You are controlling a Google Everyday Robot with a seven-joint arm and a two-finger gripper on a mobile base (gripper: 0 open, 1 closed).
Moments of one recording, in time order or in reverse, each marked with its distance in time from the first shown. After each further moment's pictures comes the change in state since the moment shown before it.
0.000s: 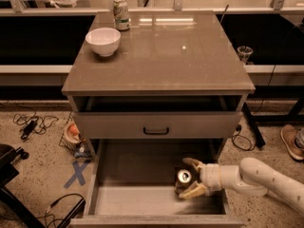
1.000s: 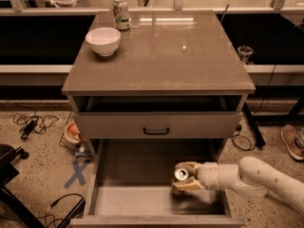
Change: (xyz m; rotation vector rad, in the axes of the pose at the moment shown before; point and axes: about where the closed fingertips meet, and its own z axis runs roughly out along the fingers) arm -0.039 0.013 0.004 -0.003 -0.034 0.006
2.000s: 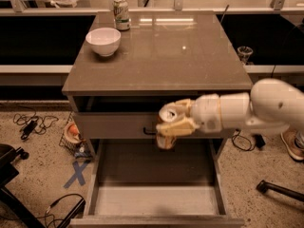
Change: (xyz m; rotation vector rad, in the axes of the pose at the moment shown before) arm -0.309 -0.006 -0.042 0.015 0.013 0.051
